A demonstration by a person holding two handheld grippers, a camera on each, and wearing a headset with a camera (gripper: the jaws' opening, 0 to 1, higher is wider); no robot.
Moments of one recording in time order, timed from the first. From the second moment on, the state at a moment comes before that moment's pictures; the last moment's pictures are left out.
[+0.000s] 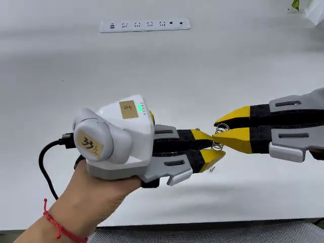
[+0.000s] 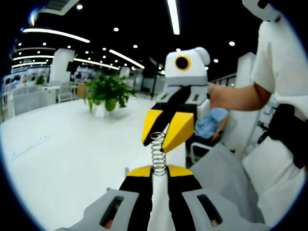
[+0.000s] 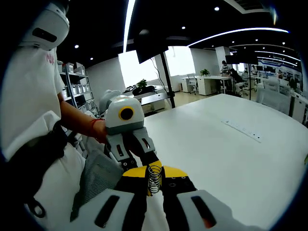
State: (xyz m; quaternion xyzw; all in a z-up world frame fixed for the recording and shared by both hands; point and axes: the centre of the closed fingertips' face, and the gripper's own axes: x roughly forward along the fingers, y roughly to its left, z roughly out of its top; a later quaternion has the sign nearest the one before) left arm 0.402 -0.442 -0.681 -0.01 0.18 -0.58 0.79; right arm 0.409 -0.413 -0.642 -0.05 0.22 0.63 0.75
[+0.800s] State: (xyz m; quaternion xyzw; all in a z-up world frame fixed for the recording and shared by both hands) left arm 0.398 -0.444 -0.684 0.03 0.18 -0.60 0.78; right arm 0.409 -0.430 -0.635 -0.23 0.25 0.69 0.64
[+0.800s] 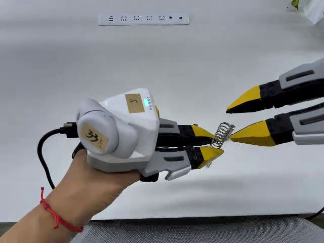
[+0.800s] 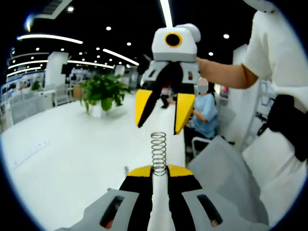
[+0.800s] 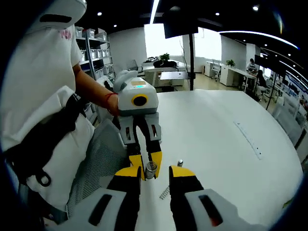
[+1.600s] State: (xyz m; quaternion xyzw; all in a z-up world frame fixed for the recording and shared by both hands) left arm 0.392 -0.449 -0.690 0.09 0.17 -0.61 0.77; right arm 0.386 -0.429 -0.672 -0.40 0.30 0.74 0.45
